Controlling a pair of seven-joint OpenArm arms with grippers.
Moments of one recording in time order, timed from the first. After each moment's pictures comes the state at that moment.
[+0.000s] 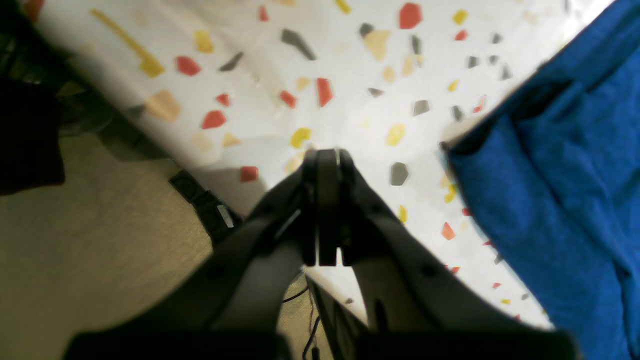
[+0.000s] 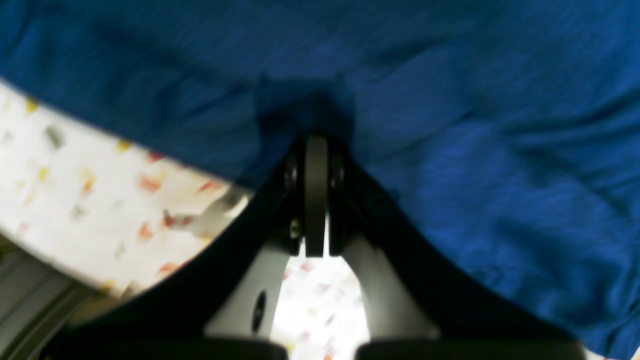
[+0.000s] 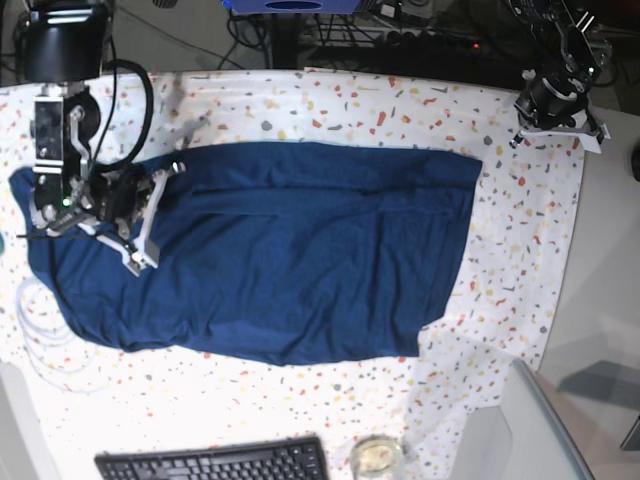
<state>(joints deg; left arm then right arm) 21.2 -1.1 -40.8 93.0 -28.8 4.1 48.0 1.4 8.9 5.5 78.2 10.5 33.3 -63.4</state>
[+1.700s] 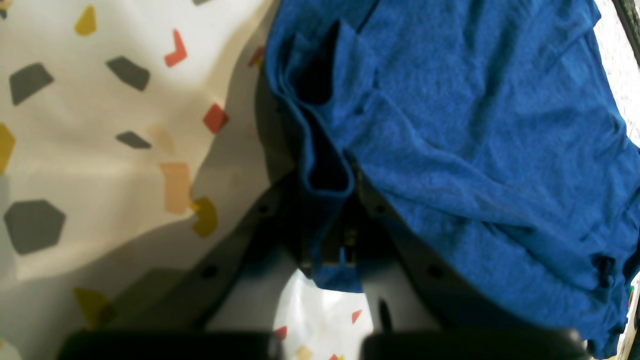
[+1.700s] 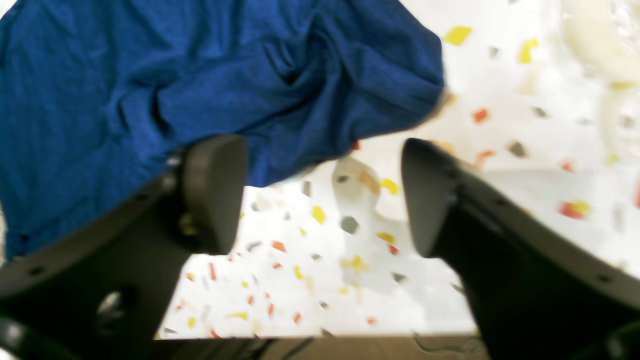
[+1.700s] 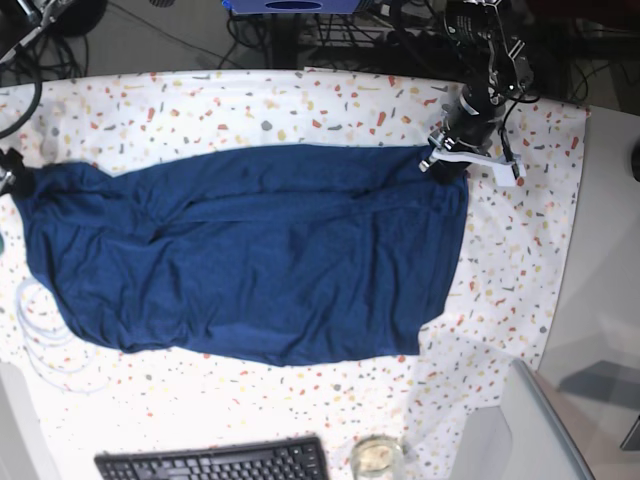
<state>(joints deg) 14.8 4.1 -29.4 74.3 -29.6 -14.7 26.0 -1.9 13.6 56.2 73.1 33.6 33.5 -69.7</state>
